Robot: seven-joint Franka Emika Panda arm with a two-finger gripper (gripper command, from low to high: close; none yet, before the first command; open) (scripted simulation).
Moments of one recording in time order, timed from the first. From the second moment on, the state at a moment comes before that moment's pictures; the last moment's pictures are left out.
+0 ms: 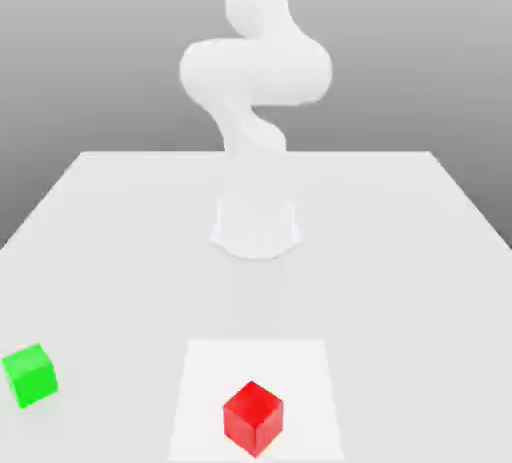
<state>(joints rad) 0.03 -0.71 -0.02 -2.32 -0.01 2.34 0.72</state>
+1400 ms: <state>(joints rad) 0.09 0.19 -0.13 -2.52 0.05 2.70 -0.15</state>
